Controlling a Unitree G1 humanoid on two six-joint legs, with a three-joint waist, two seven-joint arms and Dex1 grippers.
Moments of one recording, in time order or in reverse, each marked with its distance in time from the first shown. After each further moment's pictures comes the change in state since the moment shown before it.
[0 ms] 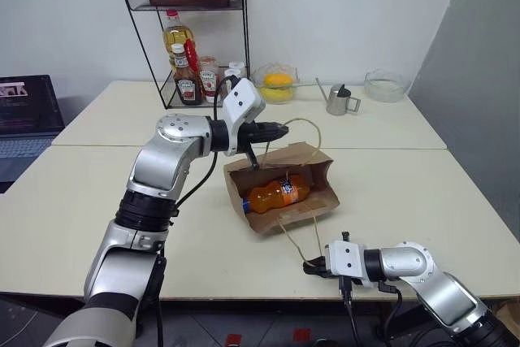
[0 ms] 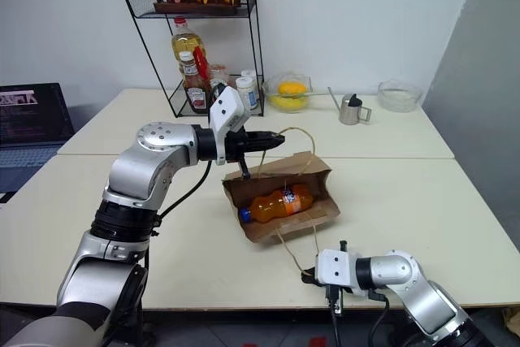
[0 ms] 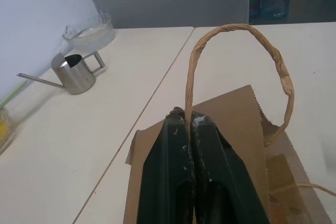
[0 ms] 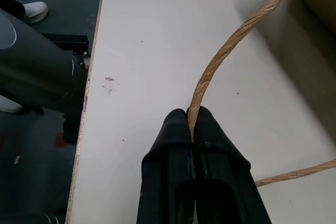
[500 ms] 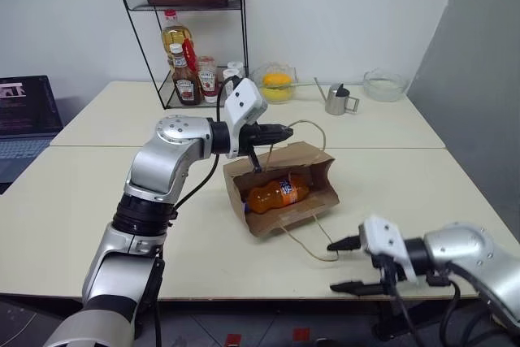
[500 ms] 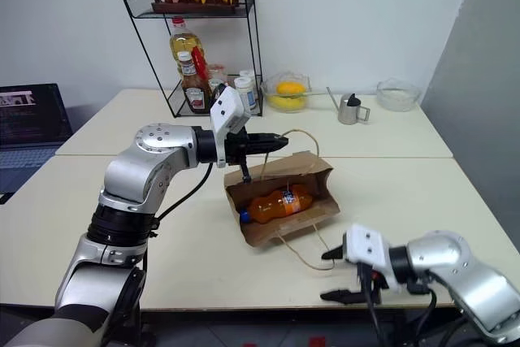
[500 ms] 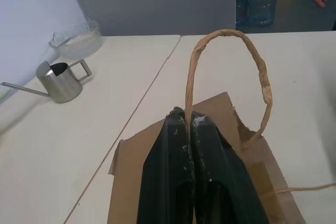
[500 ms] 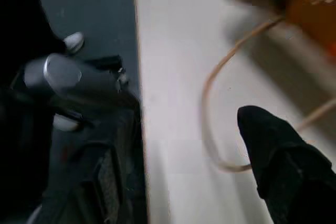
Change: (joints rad) left arm 0.015 0.006 -0.001 -0.047 -0.042 0.035 0.001; right arm -0.038 -0.223 -0.319 -0.384 0.461 0.574 0.084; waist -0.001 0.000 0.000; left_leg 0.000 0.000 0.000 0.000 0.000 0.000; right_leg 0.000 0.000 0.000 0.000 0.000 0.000
